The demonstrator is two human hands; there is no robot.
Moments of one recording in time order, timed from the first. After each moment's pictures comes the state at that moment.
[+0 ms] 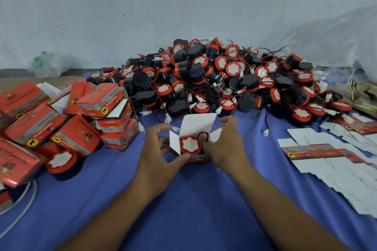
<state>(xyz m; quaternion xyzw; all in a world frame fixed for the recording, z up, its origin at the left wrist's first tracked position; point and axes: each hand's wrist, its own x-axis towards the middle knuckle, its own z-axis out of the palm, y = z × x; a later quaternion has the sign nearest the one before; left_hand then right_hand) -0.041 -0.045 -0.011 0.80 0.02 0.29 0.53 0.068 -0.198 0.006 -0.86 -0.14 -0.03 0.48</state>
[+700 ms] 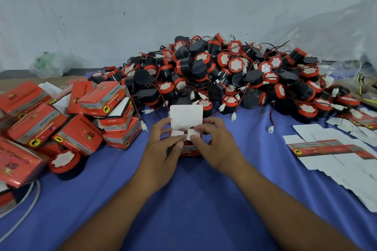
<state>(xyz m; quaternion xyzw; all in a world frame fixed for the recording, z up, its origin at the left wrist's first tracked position) -0.033 -0.032 -0.010 0.90 0.00 0.28 0.34 0.065 -0.186 -0.003 -0.84 -0.31 -0.04 0.46</state>
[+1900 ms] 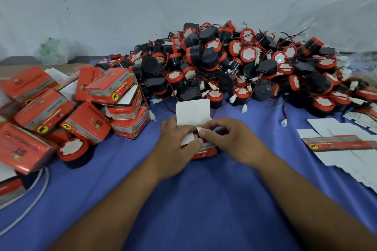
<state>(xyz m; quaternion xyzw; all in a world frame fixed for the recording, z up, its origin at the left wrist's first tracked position) -0.026 -0.028 -0.009 0.92 0.01 0.16 0.36 0.065 -0.200 0.008 -0.78 -0.36 0.09 0.50</state>
